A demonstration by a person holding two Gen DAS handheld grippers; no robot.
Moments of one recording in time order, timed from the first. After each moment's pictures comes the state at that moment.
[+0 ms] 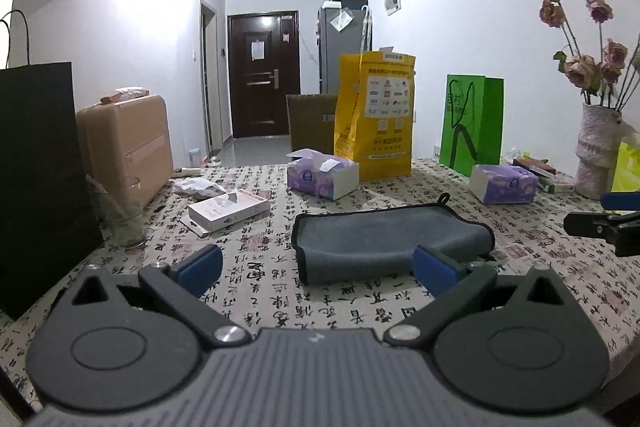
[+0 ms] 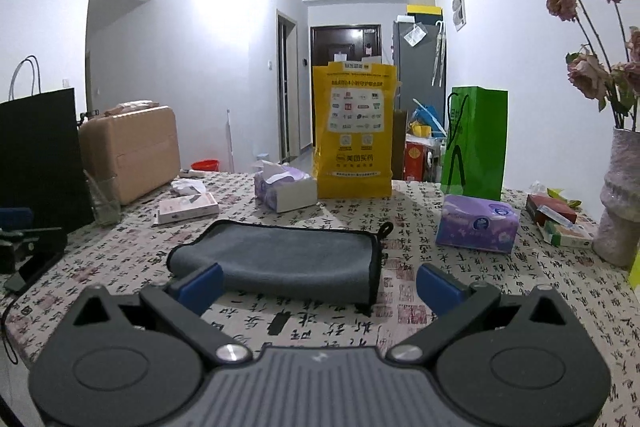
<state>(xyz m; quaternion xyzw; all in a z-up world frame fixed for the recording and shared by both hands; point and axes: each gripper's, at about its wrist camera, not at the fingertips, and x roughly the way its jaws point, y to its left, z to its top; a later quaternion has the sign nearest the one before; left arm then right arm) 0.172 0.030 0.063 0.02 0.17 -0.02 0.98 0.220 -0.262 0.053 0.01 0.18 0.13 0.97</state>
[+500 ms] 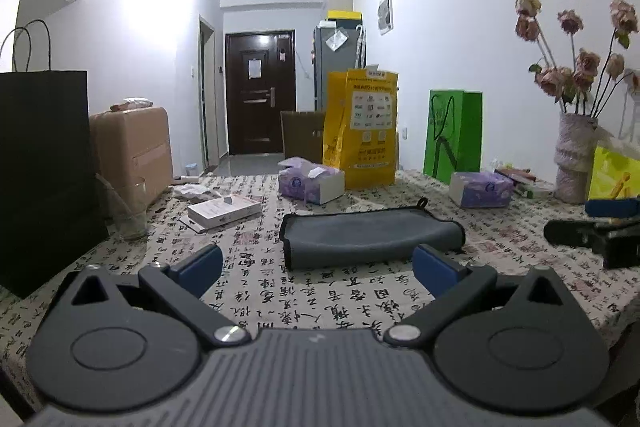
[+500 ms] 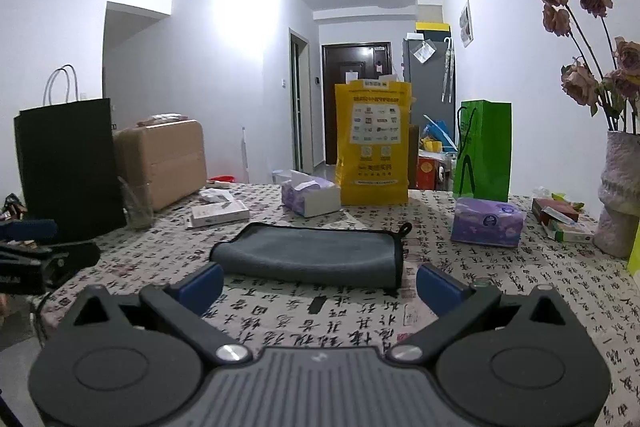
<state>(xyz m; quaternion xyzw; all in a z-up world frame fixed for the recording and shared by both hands) 0.105 0.019 0.056 0.02 0.14 -0.03 0.99 0.149 -0.253 0.051 0.01 0.16 0.15 0.98</state>
